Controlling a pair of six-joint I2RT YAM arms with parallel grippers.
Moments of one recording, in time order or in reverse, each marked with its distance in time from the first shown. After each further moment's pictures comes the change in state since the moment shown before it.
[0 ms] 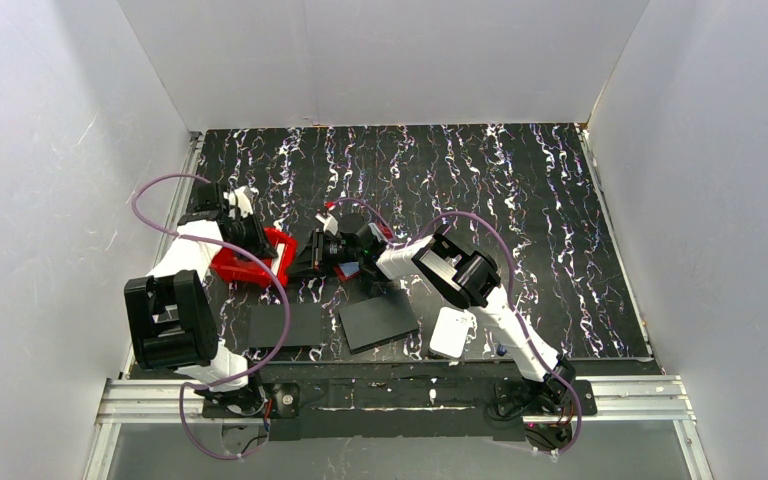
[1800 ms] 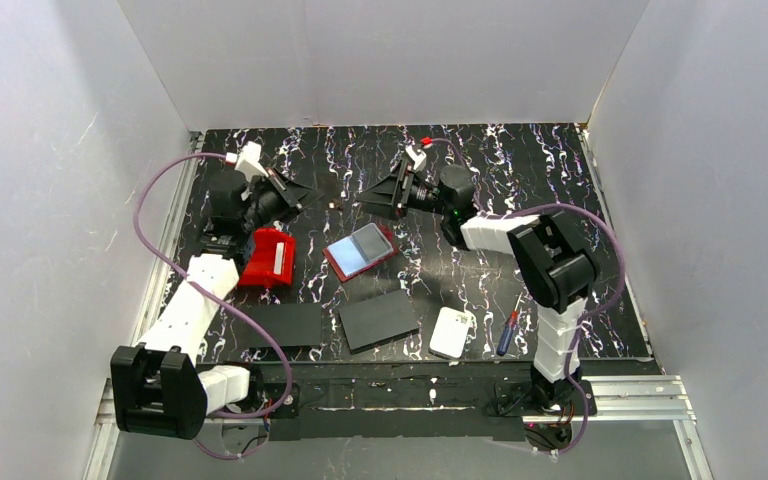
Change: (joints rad) left arm -0.272 -0.336 -0.098 0.616 0.086 -0.635; right arm -0.372 -0.566 -0.469 0.200 -0.157 -0.019
